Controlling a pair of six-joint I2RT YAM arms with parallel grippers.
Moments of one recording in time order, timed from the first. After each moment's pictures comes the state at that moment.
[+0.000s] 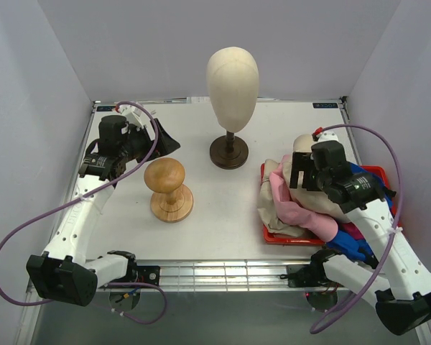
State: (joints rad) left arm -0.18 1.15 1.17 -0.52 0.36 -0.50; right arm 0.41 0.92 1.09 -0.95 0.22 0.31
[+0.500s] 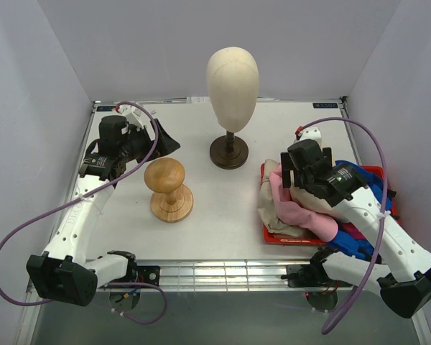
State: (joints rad) left arm -0.18 1.15 1.17 -0.52 0.36 -0.50; right arm 0.62 1.04 1.16 -1.00 0.52 0.31
